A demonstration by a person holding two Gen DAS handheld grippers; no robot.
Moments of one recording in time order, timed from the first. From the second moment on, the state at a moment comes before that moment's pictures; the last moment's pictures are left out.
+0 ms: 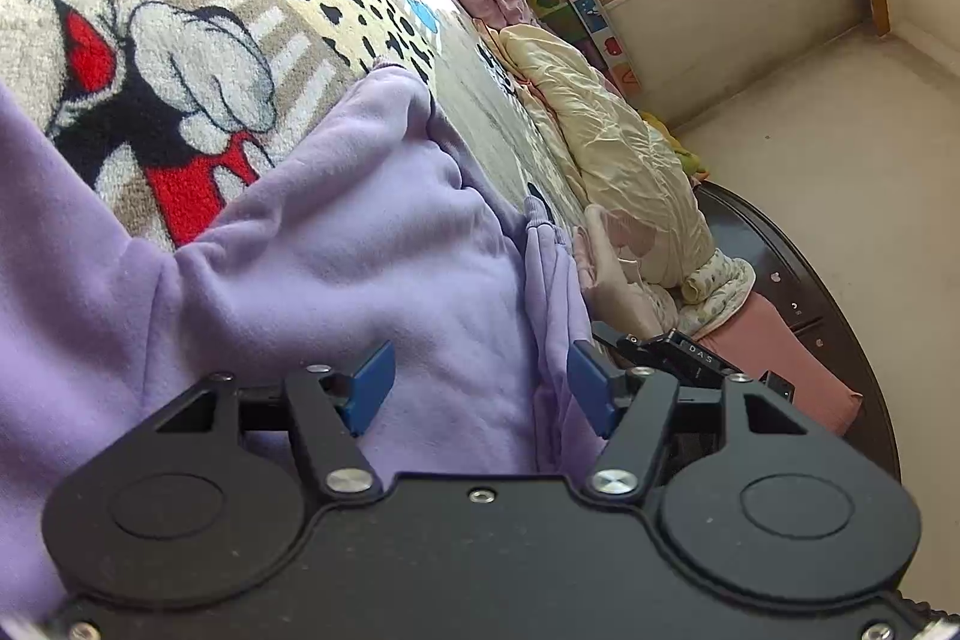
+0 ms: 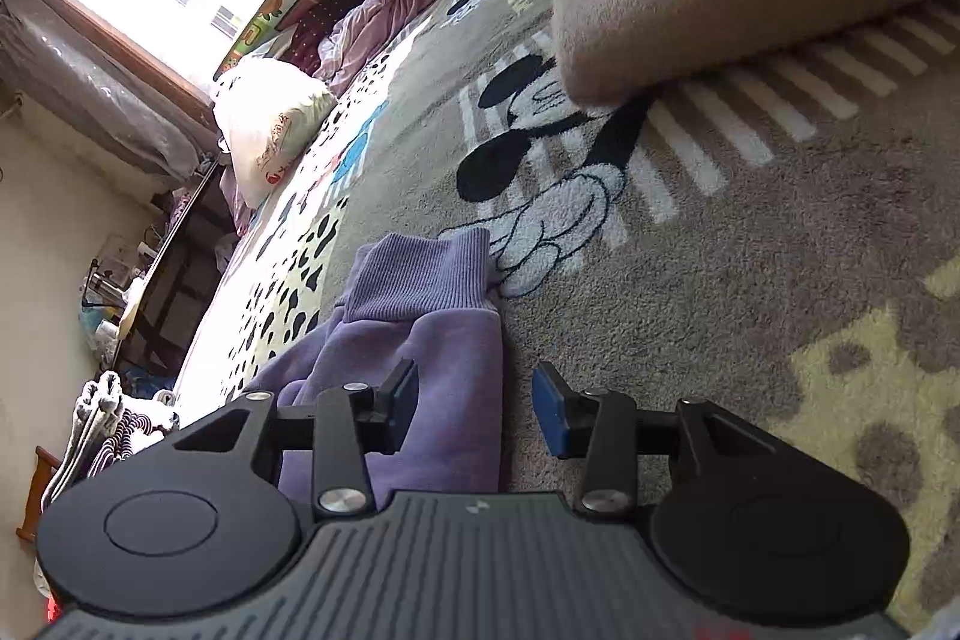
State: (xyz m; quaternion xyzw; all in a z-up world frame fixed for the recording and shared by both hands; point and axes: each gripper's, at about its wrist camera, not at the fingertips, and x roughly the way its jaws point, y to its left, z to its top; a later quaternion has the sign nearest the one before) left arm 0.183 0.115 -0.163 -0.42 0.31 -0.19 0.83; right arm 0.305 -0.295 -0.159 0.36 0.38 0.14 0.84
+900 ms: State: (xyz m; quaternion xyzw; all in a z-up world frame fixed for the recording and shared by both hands) left arm 0.177 0.115 -0.163 -0.41 0.31 -0.19 0.84; right arm 0.192 -0.465 -0.096 0.28 0.24 -0.06 0.93
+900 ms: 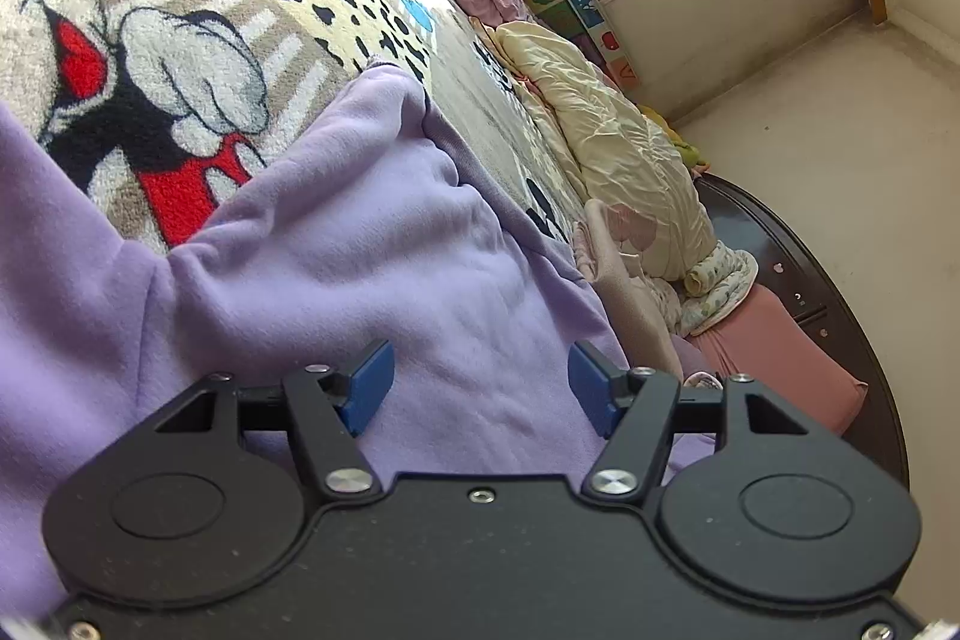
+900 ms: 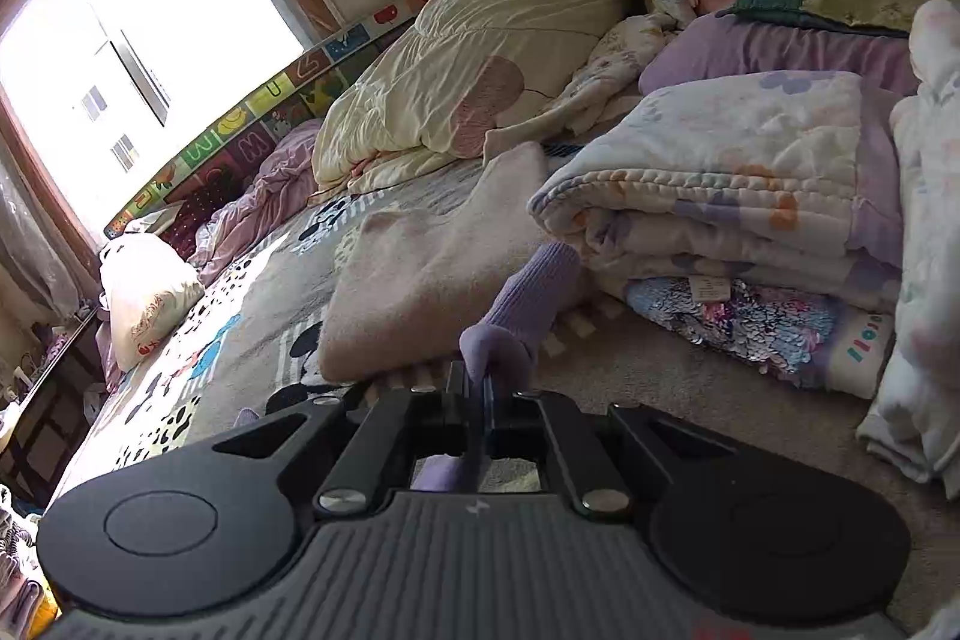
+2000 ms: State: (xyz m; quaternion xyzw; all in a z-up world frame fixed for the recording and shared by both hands) left arm 0.162 0.084 -0.160 -0.35 0.32 -0.22 0.85; right arm 0.126 -0.384 -0.082 0.06 0.29 -0.02 0.95
